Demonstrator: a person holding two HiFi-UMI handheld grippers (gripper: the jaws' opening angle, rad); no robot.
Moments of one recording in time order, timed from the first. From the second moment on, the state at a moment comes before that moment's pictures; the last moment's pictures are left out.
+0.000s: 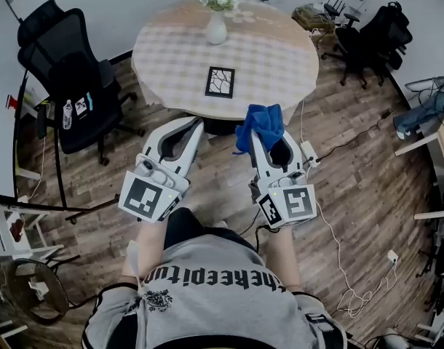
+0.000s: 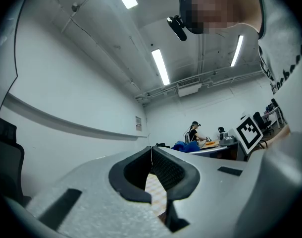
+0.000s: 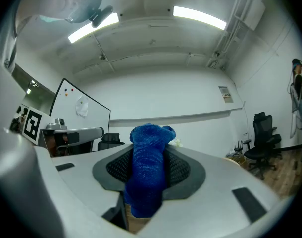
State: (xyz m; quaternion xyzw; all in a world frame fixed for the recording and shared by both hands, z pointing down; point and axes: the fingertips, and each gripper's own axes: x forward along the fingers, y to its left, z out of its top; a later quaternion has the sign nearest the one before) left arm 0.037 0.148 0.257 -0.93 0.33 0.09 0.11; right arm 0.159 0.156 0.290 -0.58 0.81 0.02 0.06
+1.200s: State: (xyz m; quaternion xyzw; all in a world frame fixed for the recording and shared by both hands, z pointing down) left arm 0.017 -0.012 0.254 -0.96 0.25 0.10 0.09; right arm 0.127 0.014 0.287 -0.63 0.77 0.02 0.06
